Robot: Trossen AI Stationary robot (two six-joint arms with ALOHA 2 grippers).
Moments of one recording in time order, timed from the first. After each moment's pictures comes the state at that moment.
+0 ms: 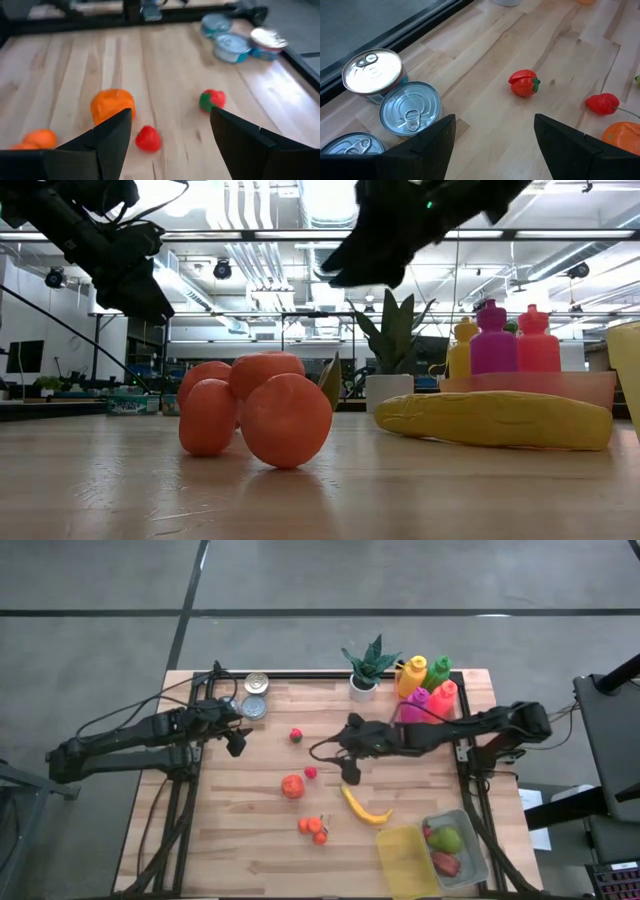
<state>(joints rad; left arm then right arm) 0.34 0.64 0.52 -0.60 -0.20 -0.24 0.02 1.54 0.96 0.08 0.11 0.11</state>
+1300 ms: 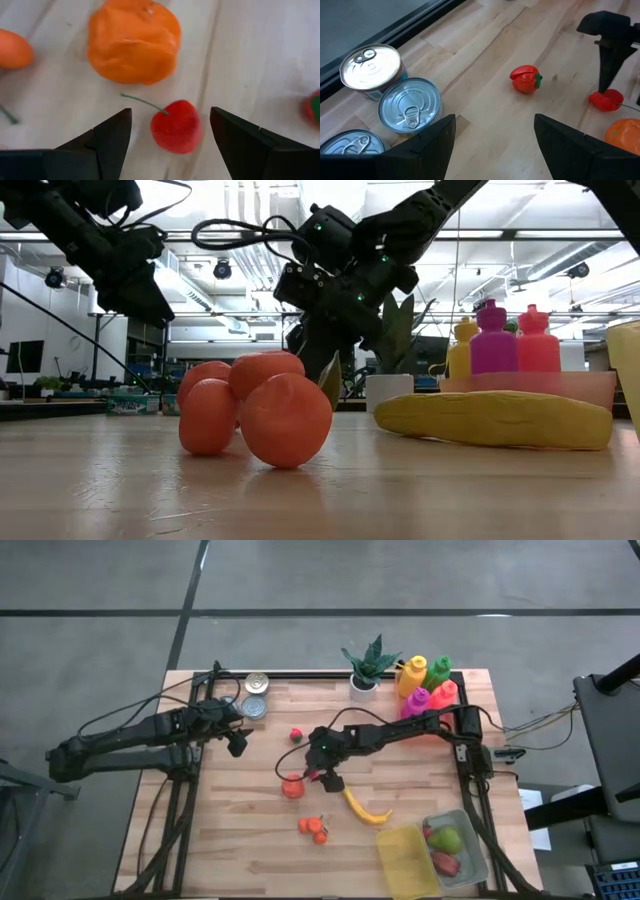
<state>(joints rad) 0.34 0.66 0.52 -0.60 -0.20 -0.24 -0.06 2.05 1.32 -0.14 -0.24 -0.25</state>
